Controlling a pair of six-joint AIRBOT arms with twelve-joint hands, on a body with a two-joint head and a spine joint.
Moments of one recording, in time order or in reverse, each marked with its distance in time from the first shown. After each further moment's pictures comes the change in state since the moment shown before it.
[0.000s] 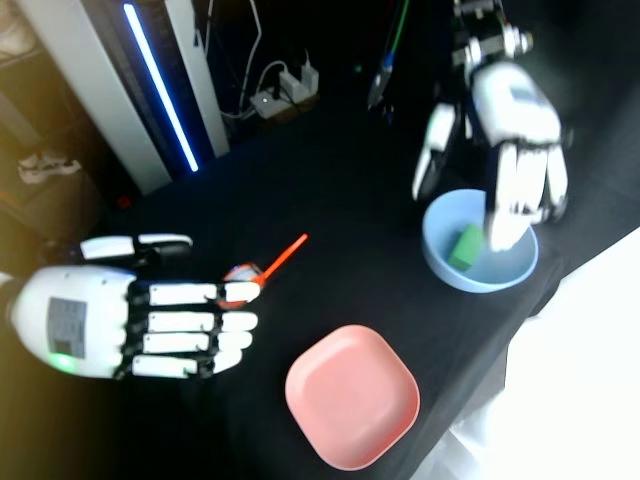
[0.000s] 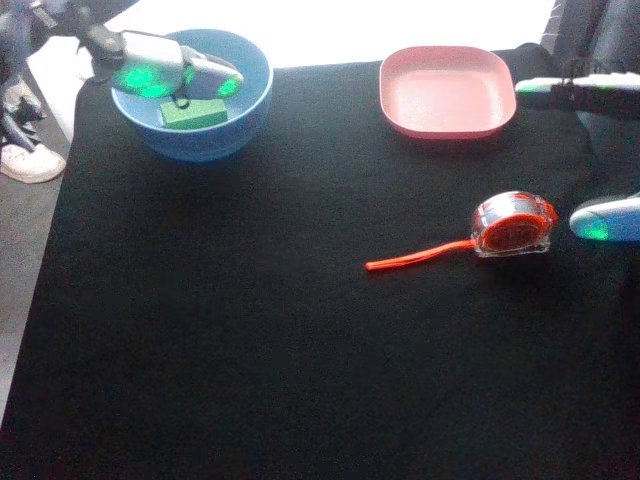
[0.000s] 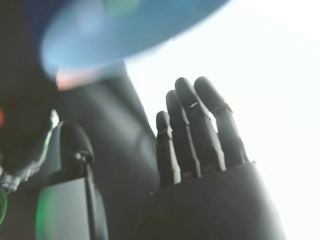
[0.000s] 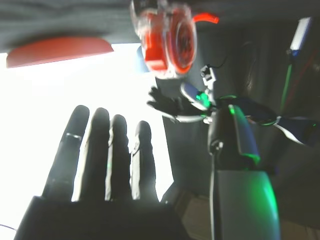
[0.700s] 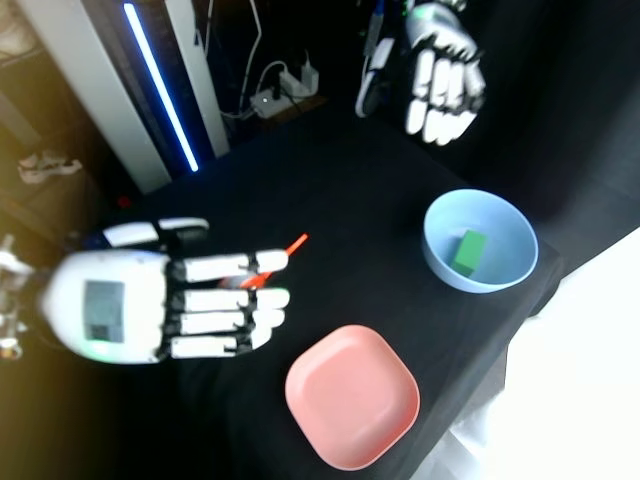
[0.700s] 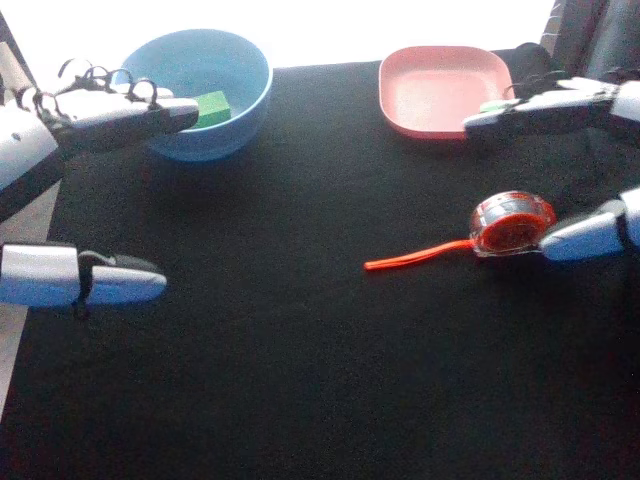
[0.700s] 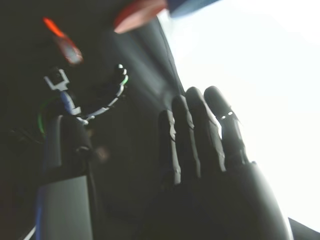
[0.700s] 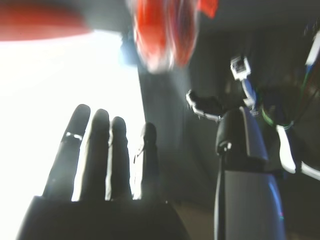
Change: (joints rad) left arm 0.586 0.230 -0.327 -0.188 -0.504 -0.031; right arm 0.193 -0.038 0.055 -0.336 -0.177 0.050
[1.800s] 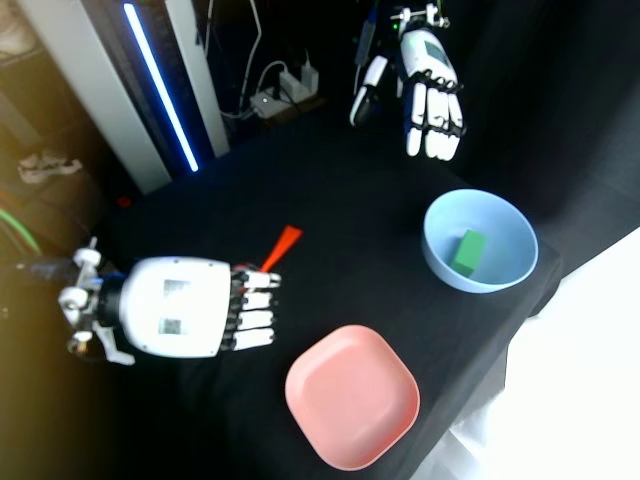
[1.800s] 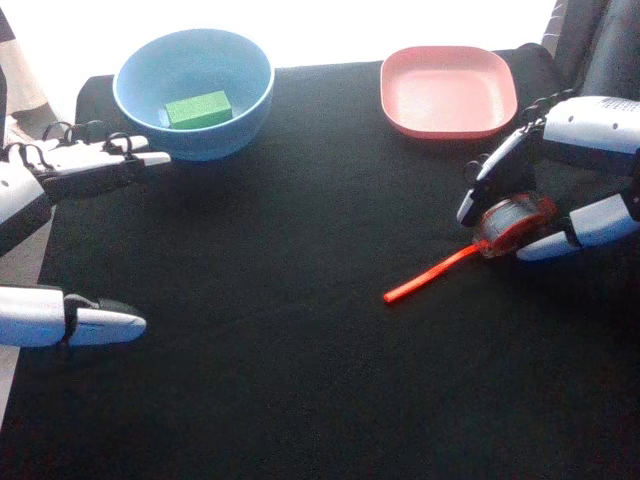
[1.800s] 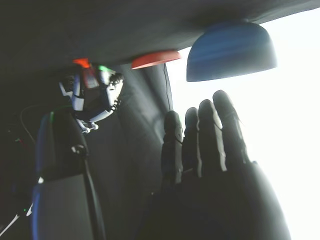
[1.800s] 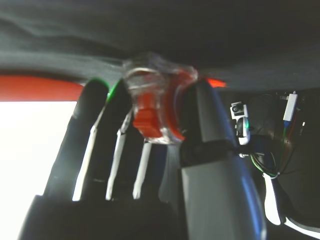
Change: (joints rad) left arm 0.102 -0.029 0.000 -0.087 -0.011 -0.051; right arm 0.057 -0.086 0.061 -0.164 -0.135 0.024
